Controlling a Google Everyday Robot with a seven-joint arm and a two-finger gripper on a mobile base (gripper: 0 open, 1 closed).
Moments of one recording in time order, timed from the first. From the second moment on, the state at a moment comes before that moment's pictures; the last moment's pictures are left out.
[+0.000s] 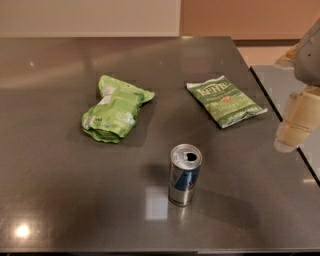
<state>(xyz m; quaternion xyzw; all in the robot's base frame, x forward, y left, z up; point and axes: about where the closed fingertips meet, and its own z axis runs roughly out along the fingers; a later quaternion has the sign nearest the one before) 0.438 -0.217 0.976 -0.60 0.78 -0.03 0.16</state>
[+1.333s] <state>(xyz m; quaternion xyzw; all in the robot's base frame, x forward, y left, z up) 0.423 -0.155 0.962 -0.61 0.74 0.12 0.25</state>
